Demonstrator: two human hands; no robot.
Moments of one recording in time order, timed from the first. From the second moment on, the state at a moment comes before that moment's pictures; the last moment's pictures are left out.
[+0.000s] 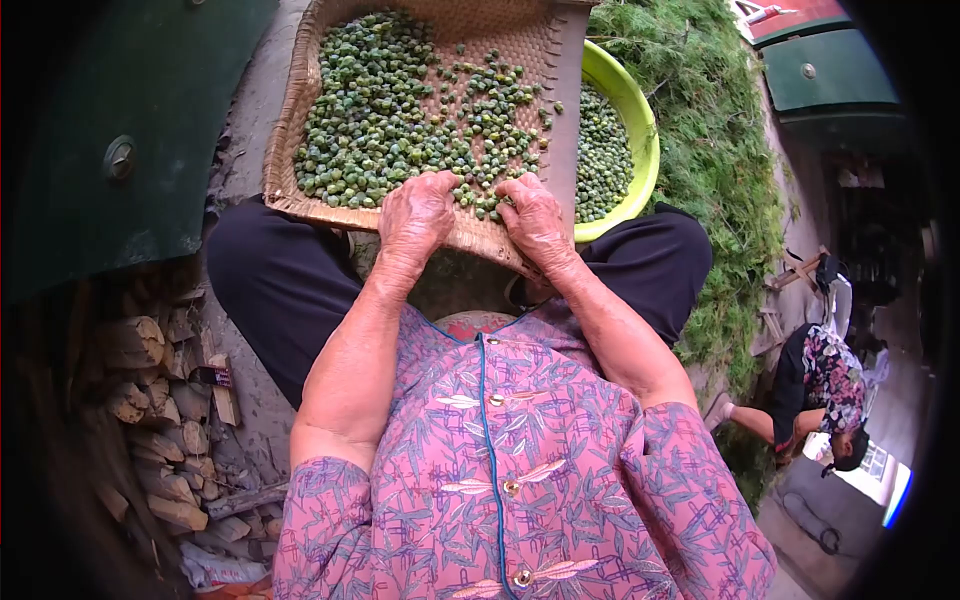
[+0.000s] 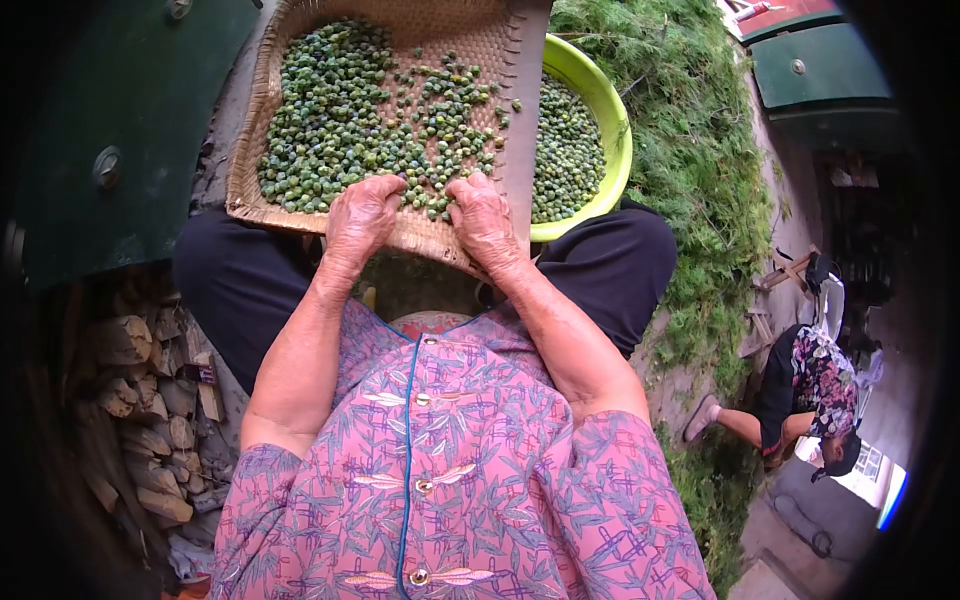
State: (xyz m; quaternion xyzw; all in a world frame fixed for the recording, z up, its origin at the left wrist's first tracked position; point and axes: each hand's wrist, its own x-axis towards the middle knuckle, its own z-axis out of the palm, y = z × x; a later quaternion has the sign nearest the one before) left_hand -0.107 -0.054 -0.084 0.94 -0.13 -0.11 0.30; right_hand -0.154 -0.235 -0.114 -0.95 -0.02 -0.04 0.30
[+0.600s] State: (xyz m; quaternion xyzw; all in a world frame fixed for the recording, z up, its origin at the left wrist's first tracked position) left_hand -0.108 -0.055 -0.090 0.93 -0.12 -0.06 0.34; right_hand -0.149 -0.236 -0.106 -0.96 -0.03 -0.01 0.29
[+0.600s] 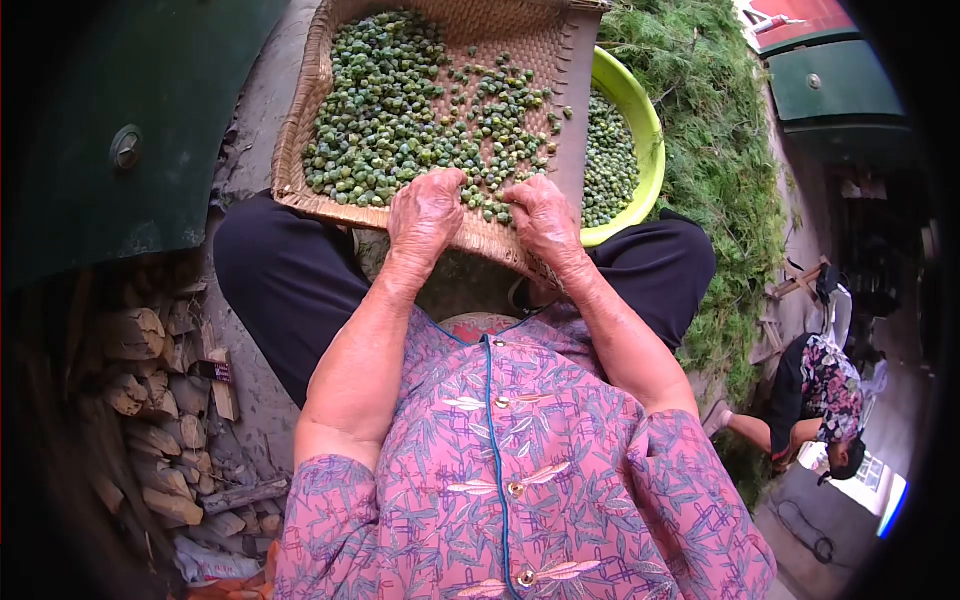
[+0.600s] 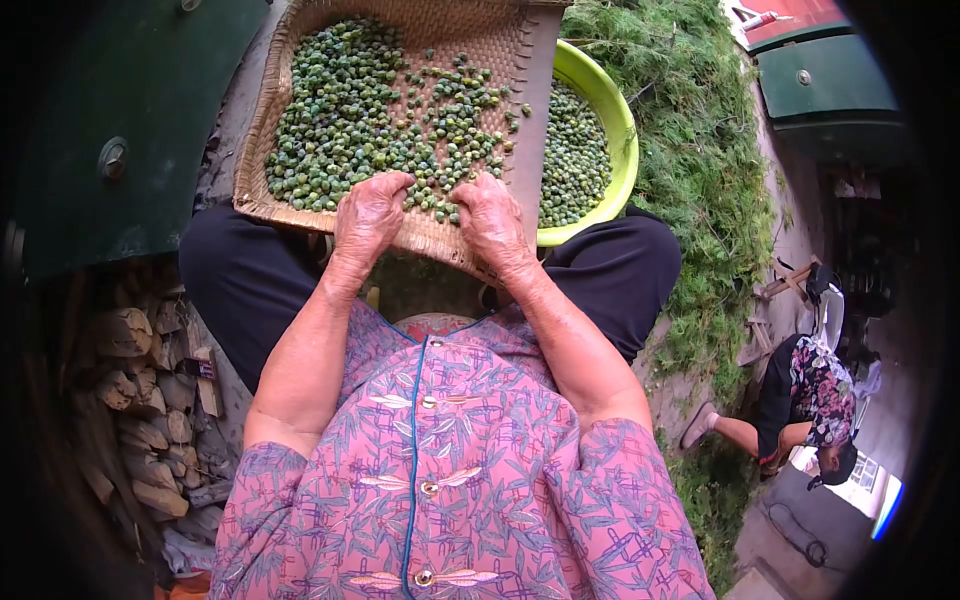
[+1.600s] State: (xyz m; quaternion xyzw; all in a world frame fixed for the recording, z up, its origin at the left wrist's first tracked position) left_hand -0.008 0.022 0.002 0.52 0.12 -0.08 0.84; right_hand -0.140 -0.239 -0.081 -0.79 0.13 0.14 0.58
